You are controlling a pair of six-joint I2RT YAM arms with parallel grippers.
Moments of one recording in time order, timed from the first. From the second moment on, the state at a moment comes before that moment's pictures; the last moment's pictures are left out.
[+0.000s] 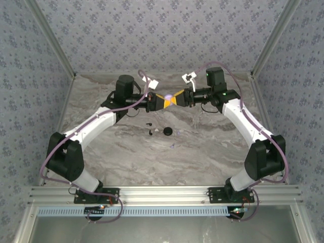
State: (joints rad) left arm -0.50 1.56 1.21 0.00 0.93 -0.36; right arm 0.31 1.54 1.34 -0.39 -1.07 0.06
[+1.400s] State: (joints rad) left arm -0.55 1.56 1.17 0.01 0.86 0.02; right arm 0.34 1.45 1.35 -0.57 -0.75 -0.04
